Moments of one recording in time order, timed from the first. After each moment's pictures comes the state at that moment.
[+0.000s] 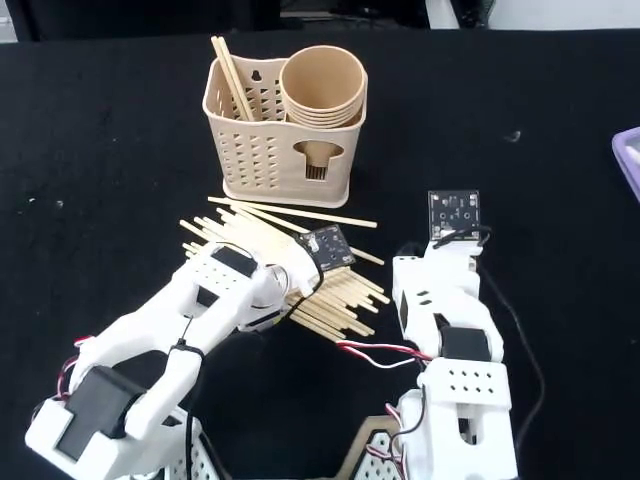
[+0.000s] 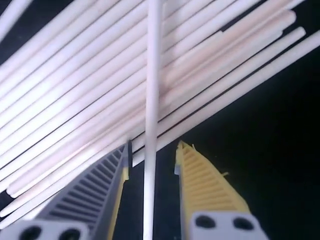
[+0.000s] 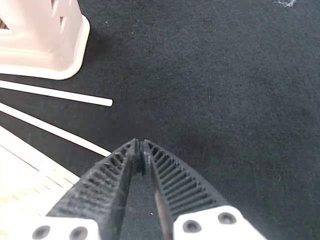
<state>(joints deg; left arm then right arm) 23.3 -10.9 49.5 45.1 -39.8 4.7 -64.6 83.5 32.3 4.6</state>
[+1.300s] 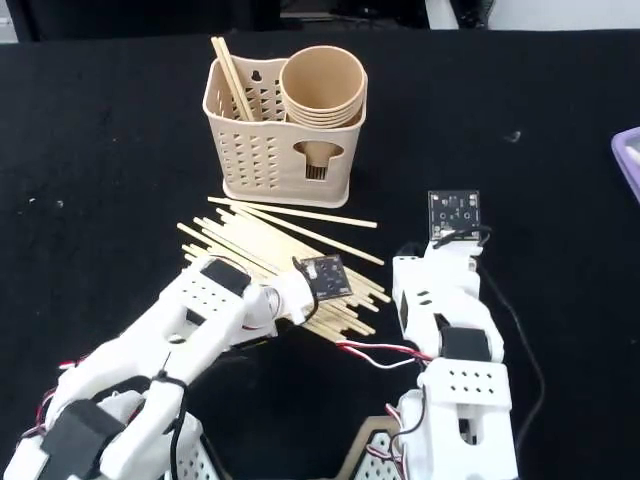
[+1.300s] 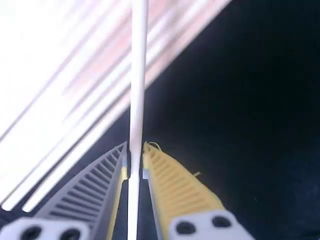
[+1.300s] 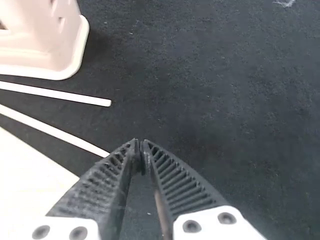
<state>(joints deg) 25.1 -23.3 54.1 56.7 -44.1 5.9 -64.6 83.5 32.3 4.6</state>
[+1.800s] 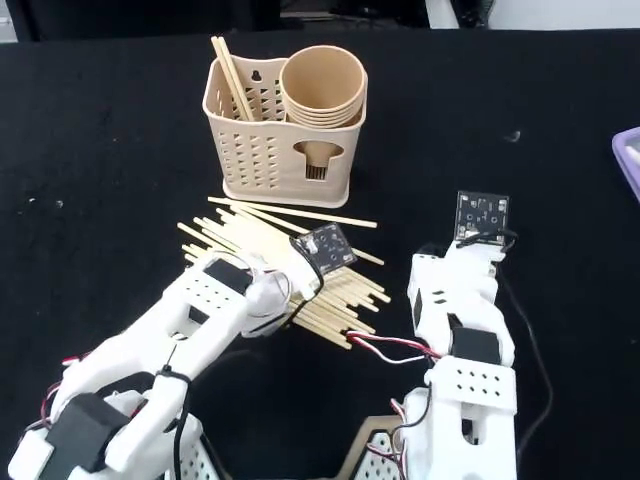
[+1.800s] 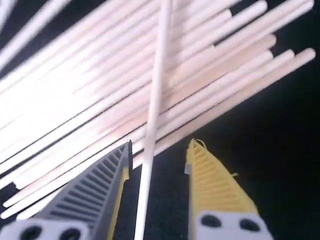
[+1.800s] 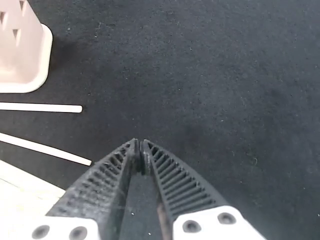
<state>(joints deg) 25.0 -21.2 54.1 44.1 -34.1 10.7 -64.6 83.5 32.3 2.0</state>
